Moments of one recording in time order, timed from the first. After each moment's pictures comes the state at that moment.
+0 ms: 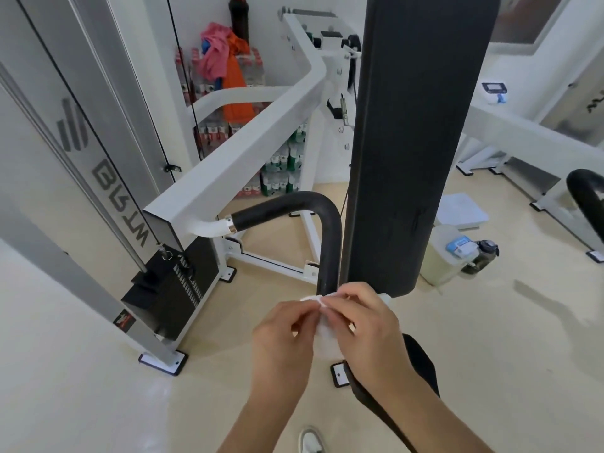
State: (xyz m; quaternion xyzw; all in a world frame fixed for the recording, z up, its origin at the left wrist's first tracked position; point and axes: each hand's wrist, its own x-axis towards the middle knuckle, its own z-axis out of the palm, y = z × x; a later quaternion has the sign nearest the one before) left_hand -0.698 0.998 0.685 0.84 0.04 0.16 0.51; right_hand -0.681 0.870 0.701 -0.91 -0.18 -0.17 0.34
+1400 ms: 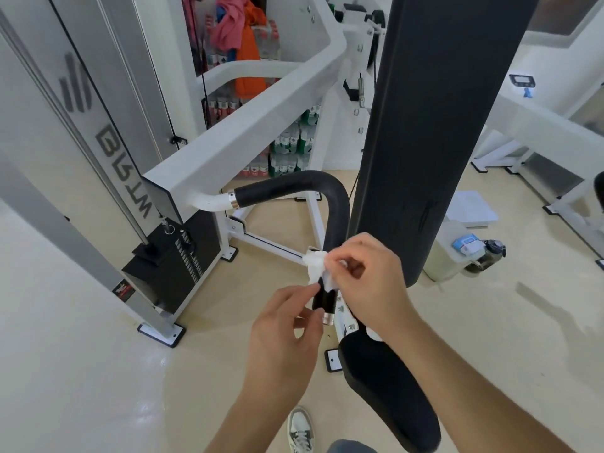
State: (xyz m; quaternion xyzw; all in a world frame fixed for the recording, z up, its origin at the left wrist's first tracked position) left_hand -0.713 0.994 0.694 0.83 0.06 0.11 0.55; right_hand -0.634 0.868 0.722 -0.90 -0.16 -0.10 0.40
